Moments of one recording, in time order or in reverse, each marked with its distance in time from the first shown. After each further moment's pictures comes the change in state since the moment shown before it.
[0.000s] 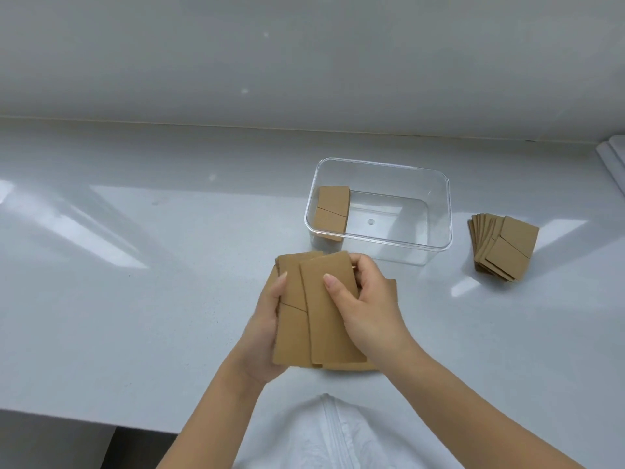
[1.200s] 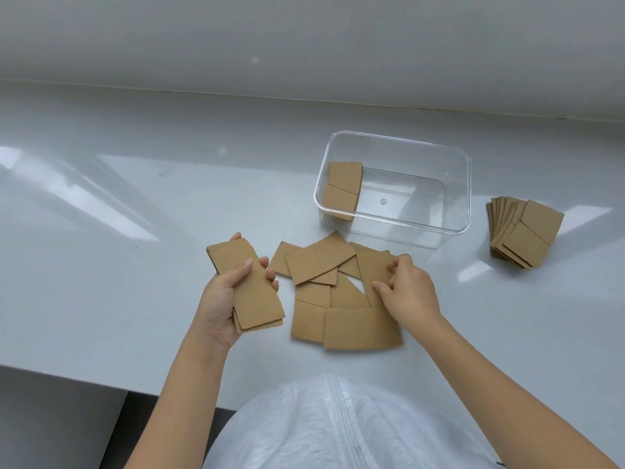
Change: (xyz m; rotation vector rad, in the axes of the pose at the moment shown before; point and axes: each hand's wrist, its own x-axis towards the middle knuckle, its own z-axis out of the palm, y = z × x) left_hand 0.003 0.008 -0.059 -0.225 0.400 0.205; right_hand 0.060 0.094 -0.051 -0.850 0.121 0.147
